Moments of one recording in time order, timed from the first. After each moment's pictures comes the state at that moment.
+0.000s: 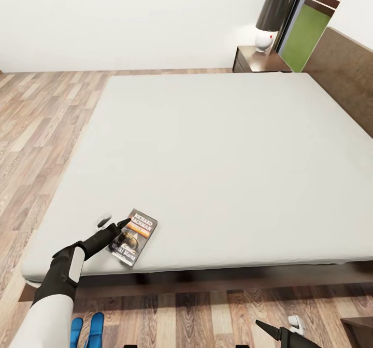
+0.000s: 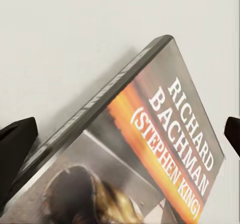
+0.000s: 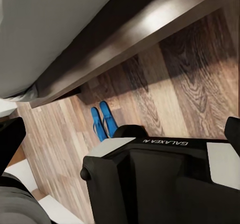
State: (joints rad) left arm -0.65 0.00 0.59 -0.87 0.12 0.56 -0.60; right arm -0.37 -0.25 -0.51 -0.29 0.02 0.22 1.19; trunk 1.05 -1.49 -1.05
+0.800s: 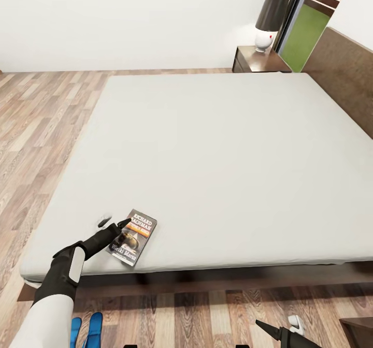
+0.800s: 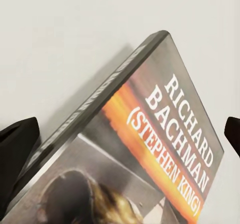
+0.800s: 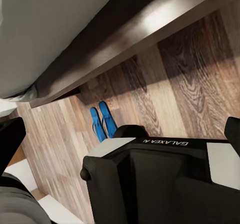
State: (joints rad) left arm -0.65 0.00 0.59 -0.87 0.12 0.56 -0.60; right arm -0.37 -0.25 -0.51 -0.29 0.02 0.22 1.19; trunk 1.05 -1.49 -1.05
